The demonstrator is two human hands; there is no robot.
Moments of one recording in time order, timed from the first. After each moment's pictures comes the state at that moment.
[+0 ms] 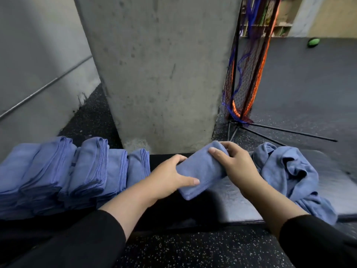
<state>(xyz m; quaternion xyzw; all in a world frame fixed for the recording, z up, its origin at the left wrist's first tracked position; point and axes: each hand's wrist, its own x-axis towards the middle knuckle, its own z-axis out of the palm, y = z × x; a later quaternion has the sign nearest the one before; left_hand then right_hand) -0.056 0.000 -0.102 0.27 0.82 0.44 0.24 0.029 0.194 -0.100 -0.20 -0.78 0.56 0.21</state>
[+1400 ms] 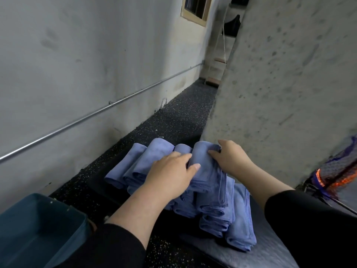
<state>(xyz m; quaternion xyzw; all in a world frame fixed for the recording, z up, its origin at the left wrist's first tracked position) -0.131 -0.270 -0.053 0.11 0.96 0.26 -0.02 -0.184 -0.083 -0.023 -0.05 -0.98 0.19 0.02</state>
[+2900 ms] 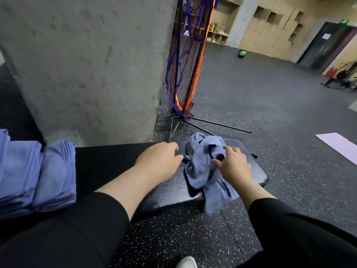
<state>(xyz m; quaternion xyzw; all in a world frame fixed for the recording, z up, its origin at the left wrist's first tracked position) 0.009 0.123 -0.073 0.43 0.87 0.21 0.11 0.145 0.337 -0.116 -0.46 -0.88 0.07 0.08</state>
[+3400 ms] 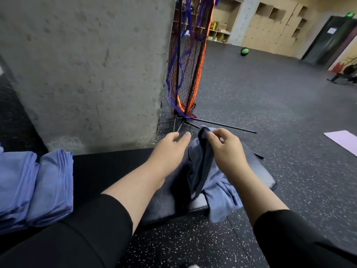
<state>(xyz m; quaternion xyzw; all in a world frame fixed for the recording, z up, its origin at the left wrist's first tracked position) 0.008 0.153 -0.057 0.22 0.74 0.57 0.29 0.101 0.293 -0.053 -0.30 -0.83 0.36 0.30</state>
